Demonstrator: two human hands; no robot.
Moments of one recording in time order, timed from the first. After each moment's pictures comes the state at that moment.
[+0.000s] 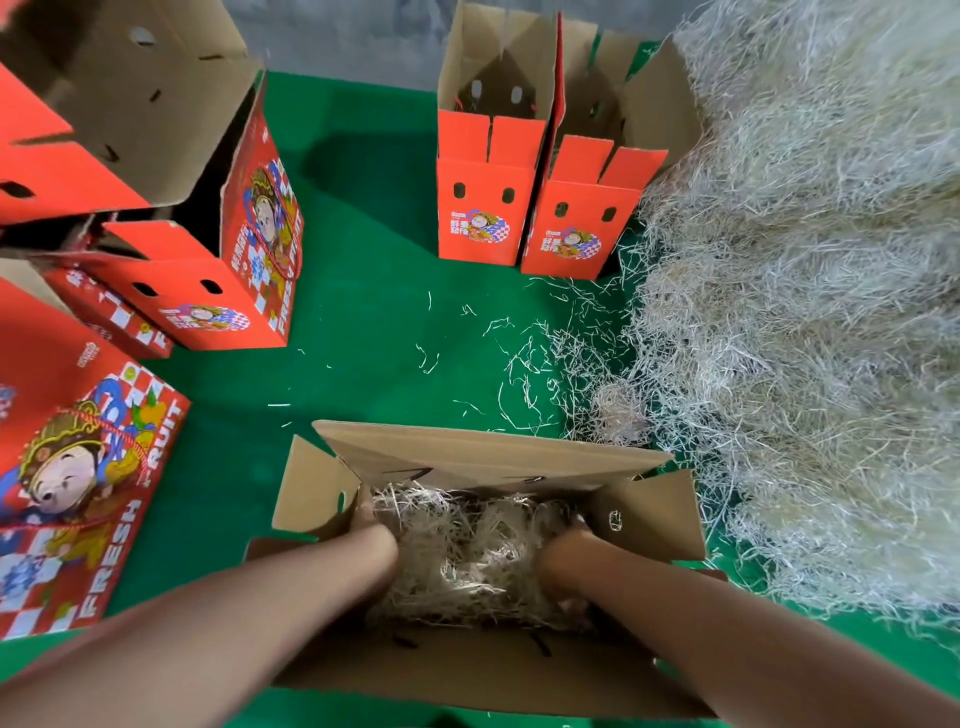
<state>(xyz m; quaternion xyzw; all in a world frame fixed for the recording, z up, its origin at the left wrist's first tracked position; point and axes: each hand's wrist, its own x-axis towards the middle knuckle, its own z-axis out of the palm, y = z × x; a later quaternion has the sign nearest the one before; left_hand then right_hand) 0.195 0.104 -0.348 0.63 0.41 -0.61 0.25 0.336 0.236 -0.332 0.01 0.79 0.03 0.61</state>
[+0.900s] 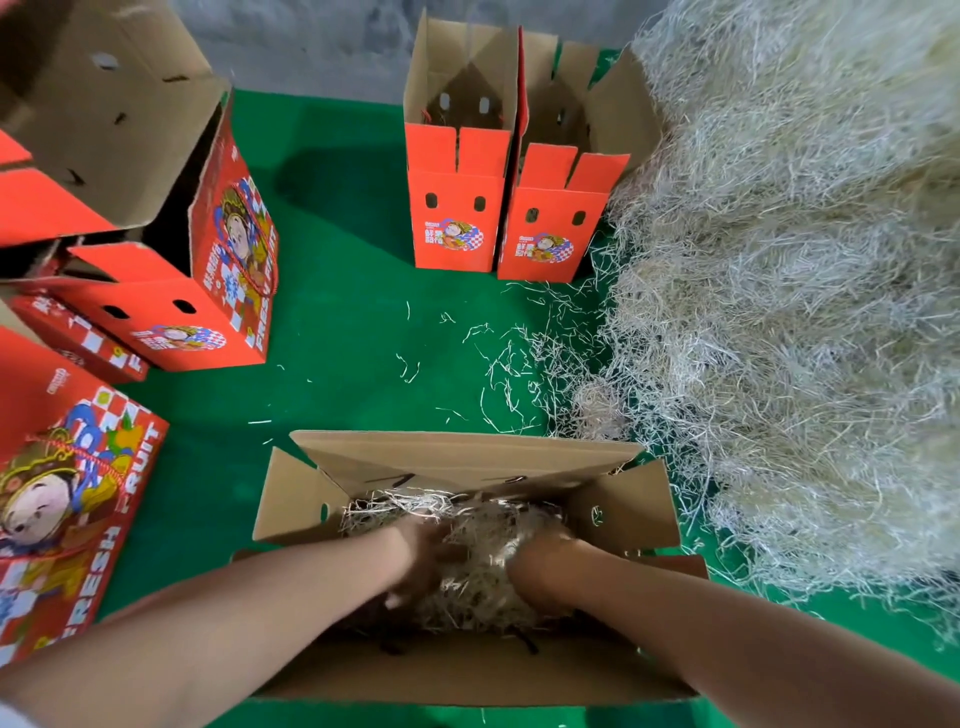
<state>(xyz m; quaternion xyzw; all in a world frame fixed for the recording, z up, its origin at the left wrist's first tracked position) 0.219 0.142 -0.367 0.73 0.43 -0.45 0.28 0.342 0.230 -0.326 -0.02 0.86 0.03 0.51</state>
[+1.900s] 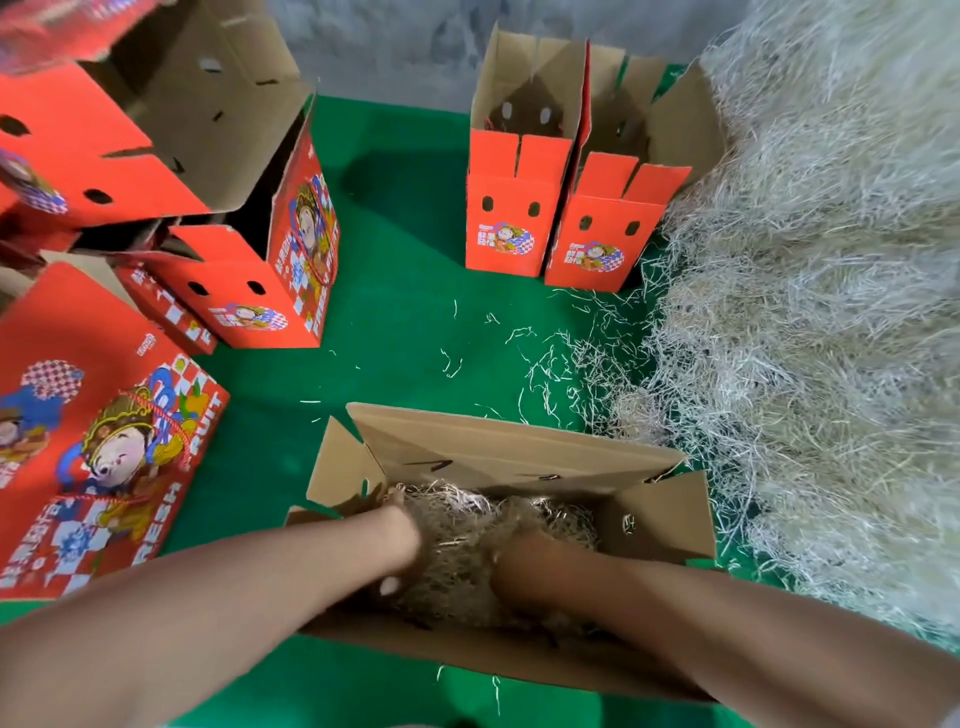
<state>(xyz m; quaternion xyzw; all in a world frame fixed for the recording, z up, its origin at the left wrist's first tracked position) 0.207 0.119 -0.323 0.61 0.49 -0.53 0.33 0.324 0.202 -0.330 -0.09 0.90 0.02 0.42</state>
